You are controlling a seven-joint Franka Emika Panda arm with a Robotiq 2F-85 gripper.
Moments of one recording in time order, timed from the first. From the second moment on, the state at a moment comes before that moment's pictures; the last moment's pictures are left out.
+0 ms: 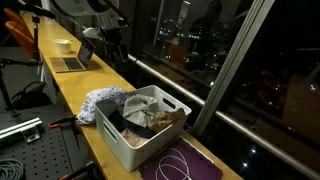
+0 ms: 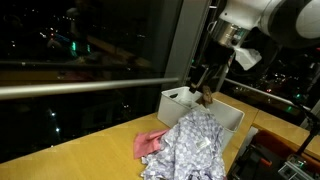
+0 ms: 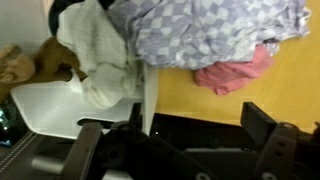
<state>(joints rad) 0.20 0.10 0.19 -2.15 -0.40 2.39 0.48</state>
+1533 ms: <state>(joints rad) 0.43 0.65 0.05 -1.89 -0.56 2.31 0.58</state>
